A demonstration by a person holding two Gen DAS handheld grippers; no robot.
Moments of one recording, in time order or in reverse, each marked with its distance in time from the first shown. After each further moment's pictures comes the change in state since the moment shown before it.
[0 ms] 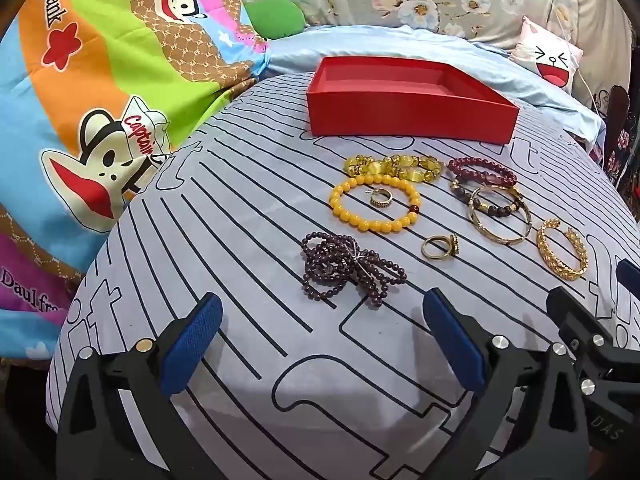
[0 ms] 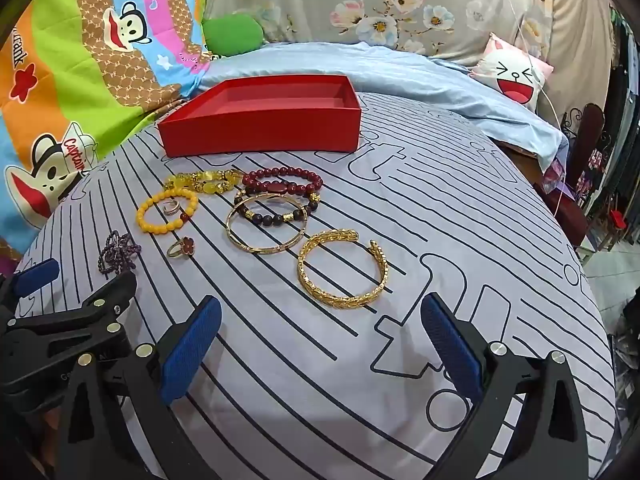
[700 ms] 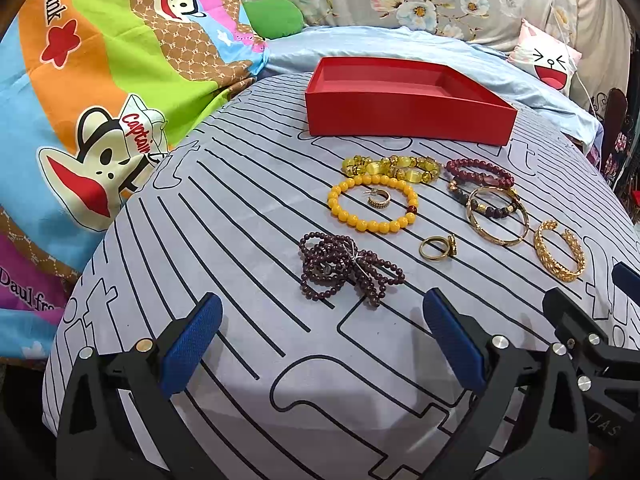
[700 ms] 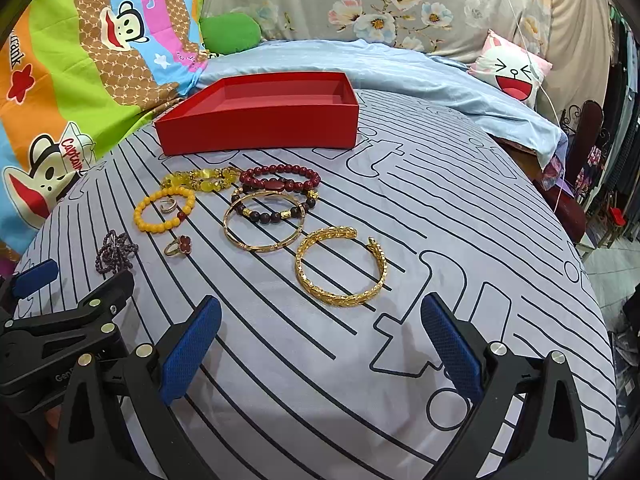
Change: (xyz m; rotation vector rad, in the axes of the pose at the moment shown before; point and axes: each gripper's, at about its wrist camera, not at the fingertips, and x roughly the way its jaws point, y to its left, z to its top) left arm -0.003 -0.002 0.003 -0.008 -0.010 -0.012; right arm 0.001 -0.002 -0.001 0.003 0.006 0.000
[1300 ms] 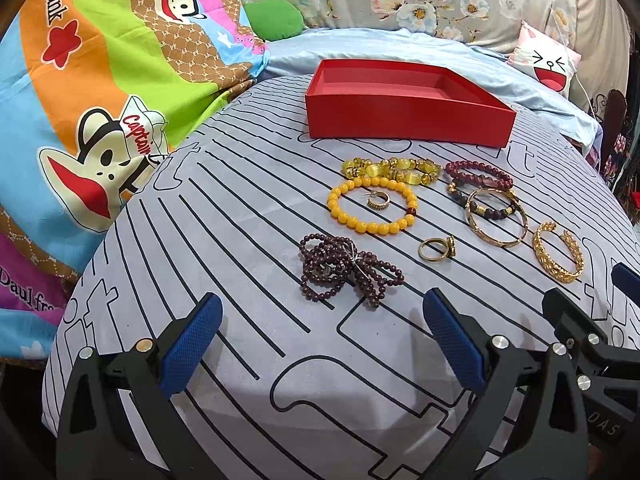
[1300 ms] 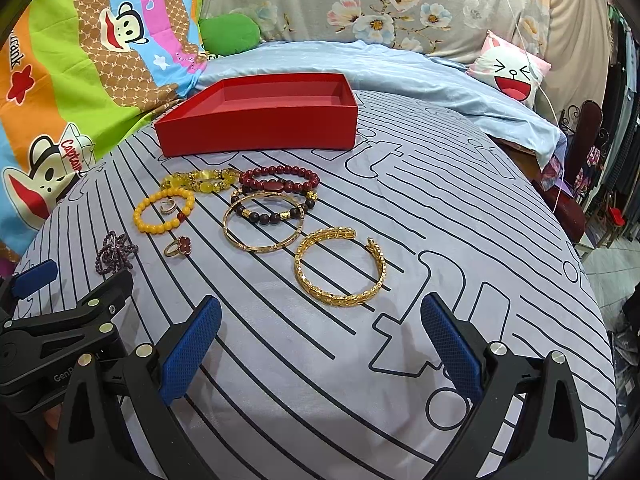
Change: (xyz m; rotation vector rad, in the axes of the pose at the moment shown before) left arm 0.006 0.004 0.003 -0.003 -0.003 -0.001; right arm 0.000 0.000 0.000 -0.001 -0.001 0.000
